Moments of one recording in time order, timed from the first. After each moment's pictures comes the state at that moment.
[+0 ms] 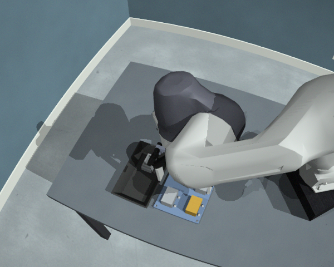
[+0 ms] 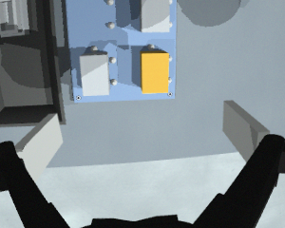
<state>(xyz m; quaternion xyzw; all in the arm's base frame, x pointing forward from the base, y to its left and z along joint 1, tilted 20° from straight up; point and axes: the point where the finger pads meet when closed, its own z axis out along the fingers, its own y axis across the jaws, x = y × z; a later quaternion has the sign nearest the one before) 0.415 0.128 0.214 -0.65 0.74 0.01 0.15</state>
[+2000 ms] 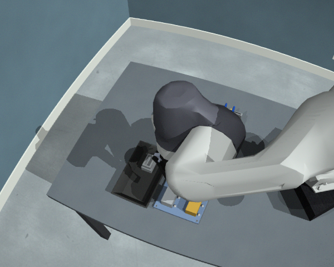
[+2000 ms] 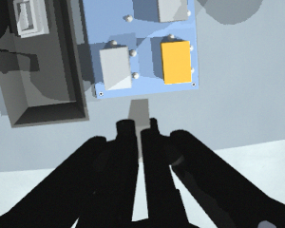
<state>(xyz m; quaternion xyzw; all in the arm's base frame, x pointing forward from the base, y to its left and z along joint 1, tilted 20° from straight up) 0.436 0.138 0.219 -0.62 0.77 -0.02 0.17</state>
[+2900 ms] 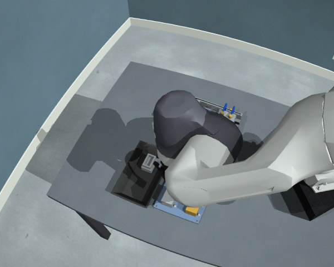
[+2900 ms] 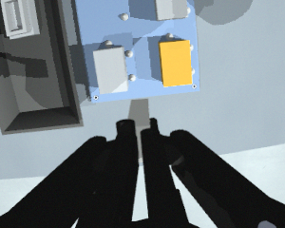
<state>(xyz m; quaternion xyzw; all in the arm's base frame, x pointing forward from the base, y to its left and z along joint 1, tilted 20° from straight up) 0.441 0.145 0.196 -0.61 0.77 -0.02 0.16</state>
